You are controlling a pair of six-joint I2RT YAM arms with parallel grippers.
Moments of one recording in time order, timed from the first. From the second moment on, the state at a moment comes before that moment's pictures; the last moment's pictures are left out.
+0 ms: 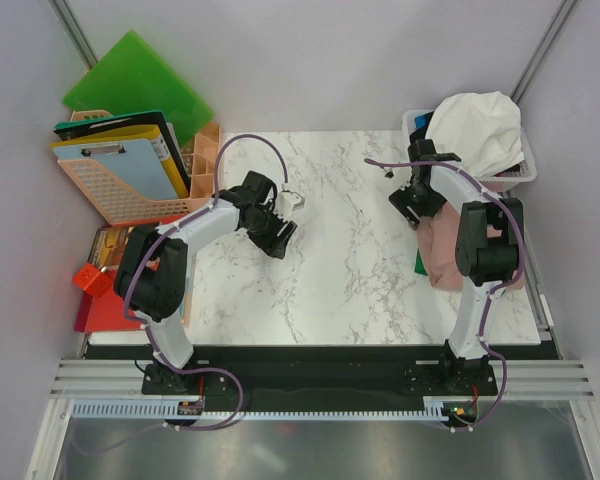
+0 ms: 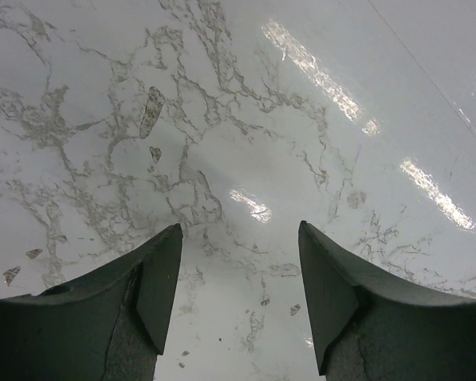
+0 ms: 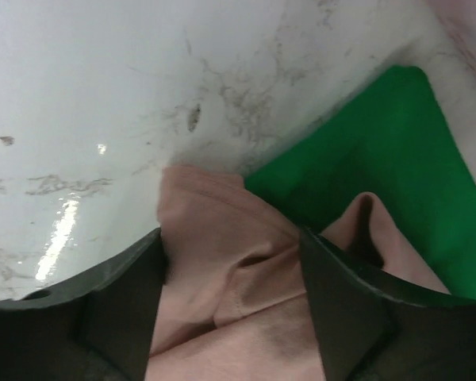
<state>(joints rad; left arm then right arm) -0.44 1.79 1.24 -0.60 0.32 0.34 0.10 2.04 1.60 -0.86 0.08 -0.53</state>
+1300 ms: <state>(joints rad) -0.44 1.81 1.24 -0.60 0.32 0.34 0.08 1.86 1.51 -0.73 0.24 -0.47</state>
